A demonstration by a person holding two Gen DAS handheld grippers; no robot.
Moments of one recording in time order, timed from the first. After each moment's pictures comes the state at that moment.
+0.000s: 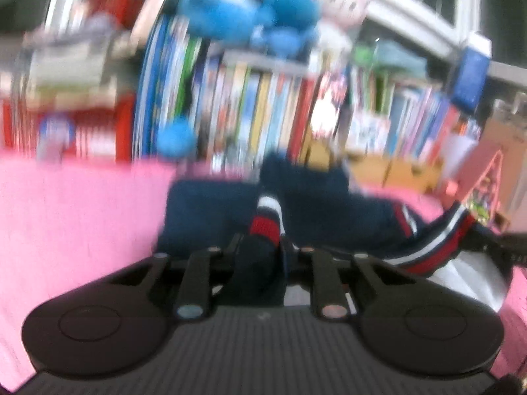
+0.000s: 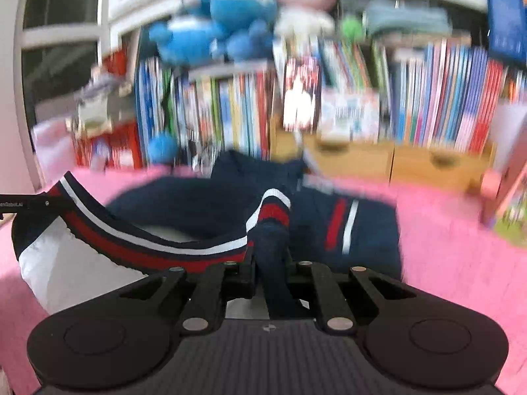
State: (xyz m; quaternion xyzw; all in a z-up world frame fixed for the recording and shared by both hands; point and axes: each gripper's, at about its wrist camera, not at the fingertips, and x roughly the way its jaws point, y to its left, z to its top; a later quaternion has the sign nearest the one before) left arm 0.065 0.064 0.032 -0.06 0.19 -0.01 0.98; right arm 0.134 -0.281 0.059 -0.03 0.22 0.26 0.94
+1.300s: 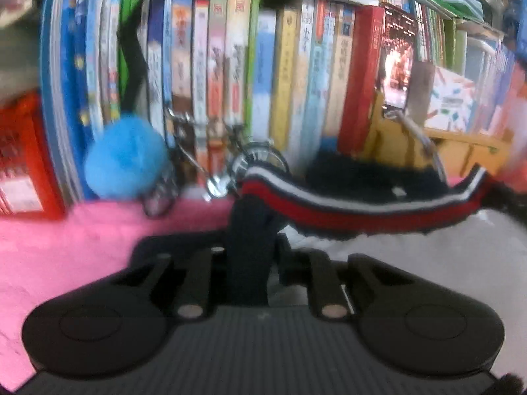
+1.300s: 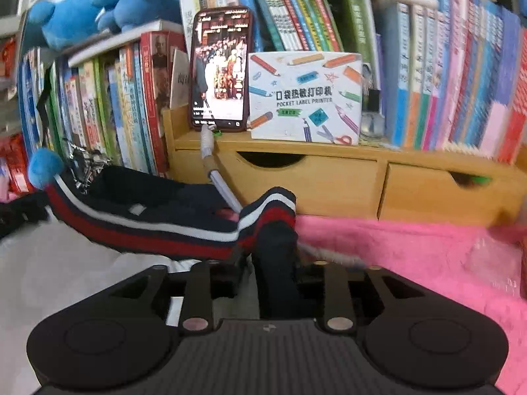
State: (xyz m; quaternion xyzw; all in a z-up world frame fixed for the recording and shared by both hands) left arm 0.312 0.106 -0.034 -0.02 0.30 -0.02 0.95; right arm 0.372 -0.231 -0.004 -0.05 0.27 0.18 0.94
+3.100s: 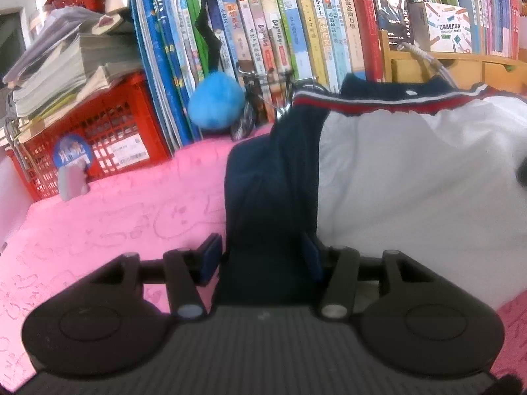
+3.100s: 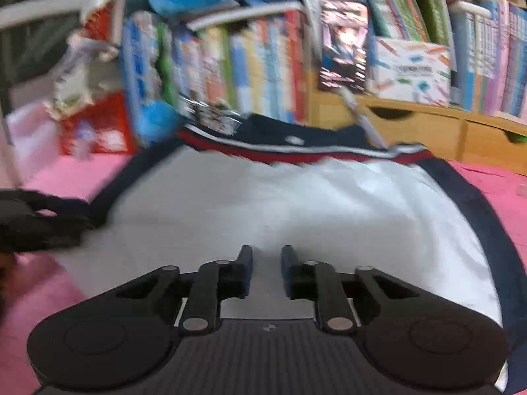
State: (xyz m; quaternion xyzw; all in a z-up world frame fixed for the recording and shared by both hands) left arm 0.178 0.094 -0.035 0.08 0.31 0.09 0.94; right arm 0.227 -0.168 -0.018 -0.03 0.30 0.25 0.92
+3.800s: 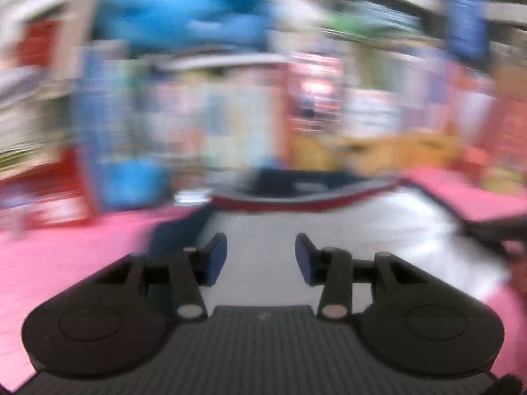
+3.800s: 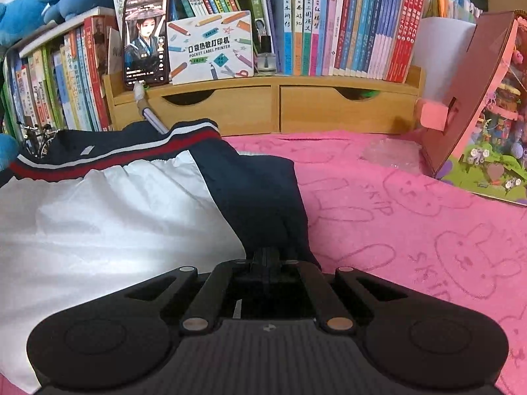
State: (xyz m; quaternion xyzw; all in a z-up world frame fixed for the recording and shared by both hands) left arm 0.184 0.000 0.020 0.02 0.25 -0.09 0.96; right arm 0.283 -0.280 -0.027 0.00 0.32 0.06 0.95
